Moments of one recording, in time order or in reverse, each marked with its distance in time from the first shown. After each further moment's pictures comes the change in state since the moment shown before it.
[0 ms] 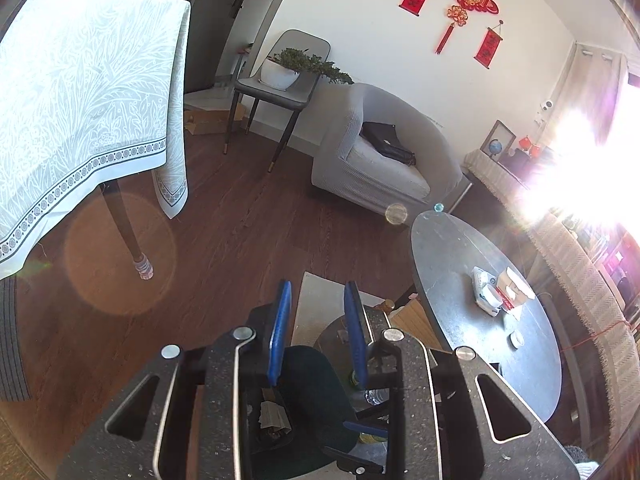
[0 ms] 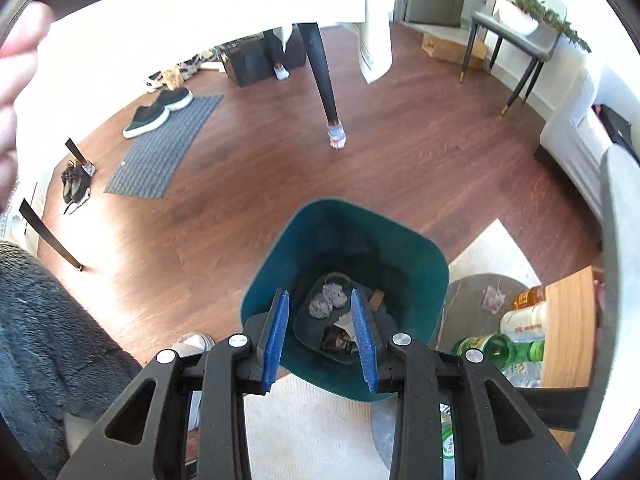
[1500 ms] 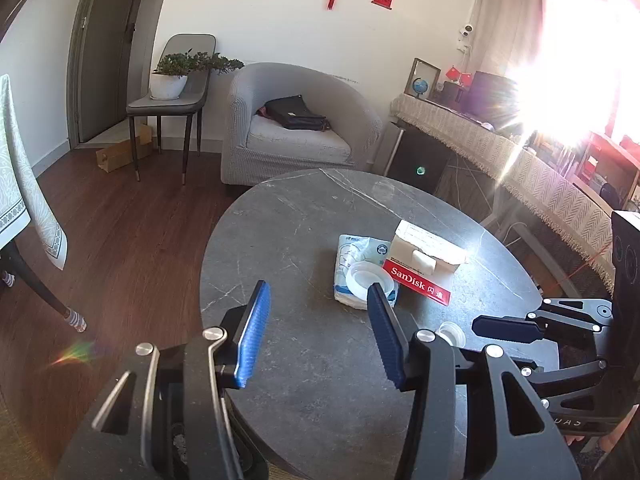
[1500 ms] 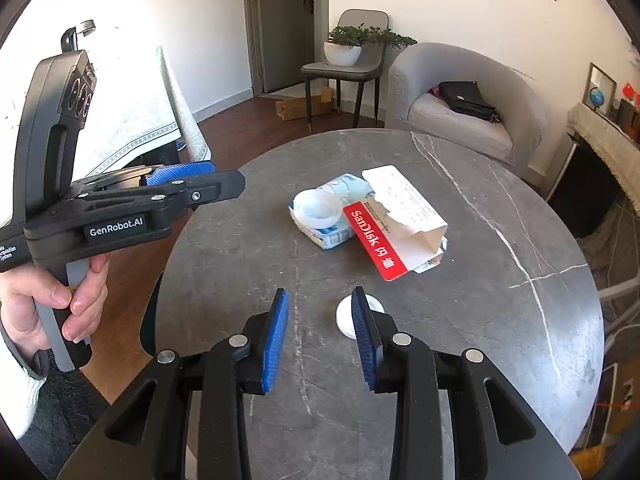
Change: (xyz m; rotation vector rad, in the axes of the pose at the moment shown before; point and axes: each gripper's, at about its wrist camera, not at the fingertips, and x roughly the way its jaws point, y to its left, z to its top) left arm 0.107 -0.205 -0.032 0.300 0.058 -0.133; right arm -0.171 -0.179 -0.119 0.365 -0.262 -0.279
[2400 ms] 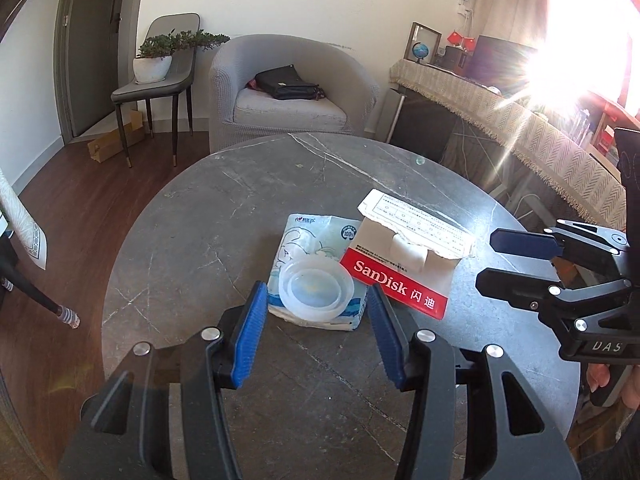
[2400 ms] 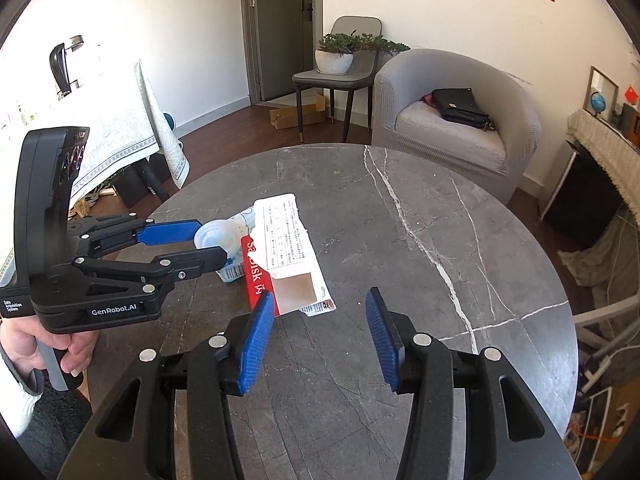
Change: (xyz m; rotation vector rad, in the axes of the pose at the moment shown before) left arm 0.072 -0.040 0.004 0.032 0.108 0.027; right arm 0.013 -0.077 0.021 -0.027 -0.034 0.017
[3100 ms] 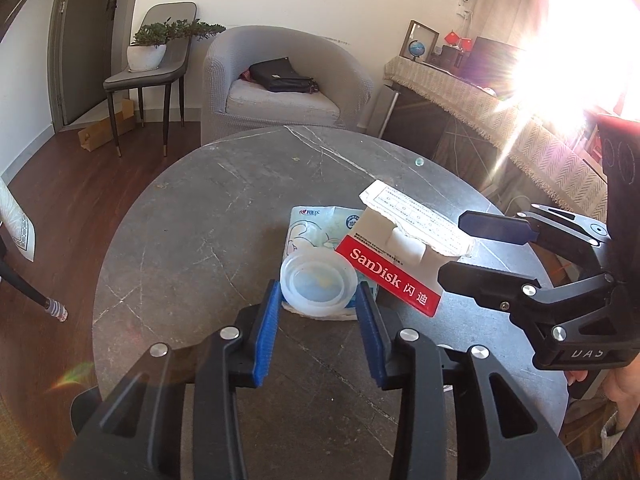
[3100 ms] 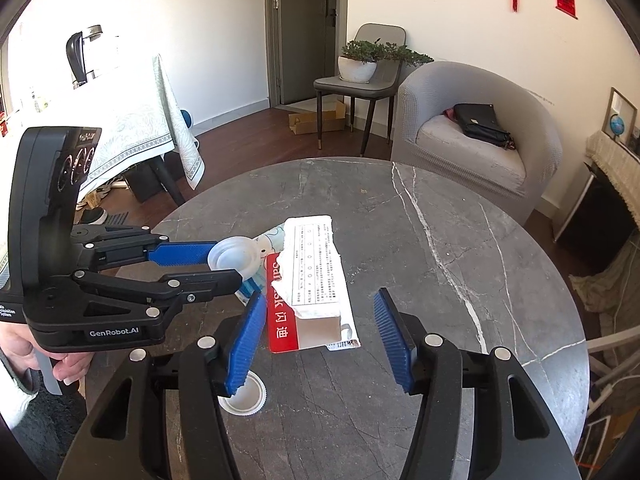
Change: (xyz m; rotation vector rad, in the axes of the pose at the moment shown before) left arm 0.004 0.009 0.000 -0.018 0.022 -0.045; right arm 0.015 0.021 0.016 -0.065 -0.020 0.043
